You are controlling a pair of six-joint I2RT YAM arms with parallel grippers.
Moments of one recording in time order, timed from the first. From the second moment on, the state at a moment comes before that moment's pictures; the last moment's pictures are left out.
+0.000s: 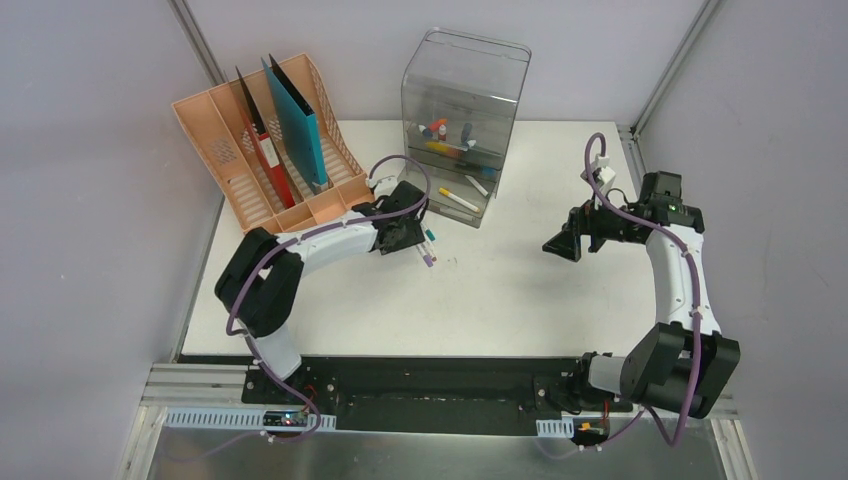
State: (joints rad) left arm -0.68 1.71 1.13 -0.44 -0.32 -0.92; right arm -0.23 1.26 1.11 -1.01 -1.00 -0.69
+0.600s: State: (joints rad) left arm -0.69 1.85 1.23 -0.46 -0.31 -0.89; right arm -0.22 1.29 1.11 -1.01 -1.00 -0.70
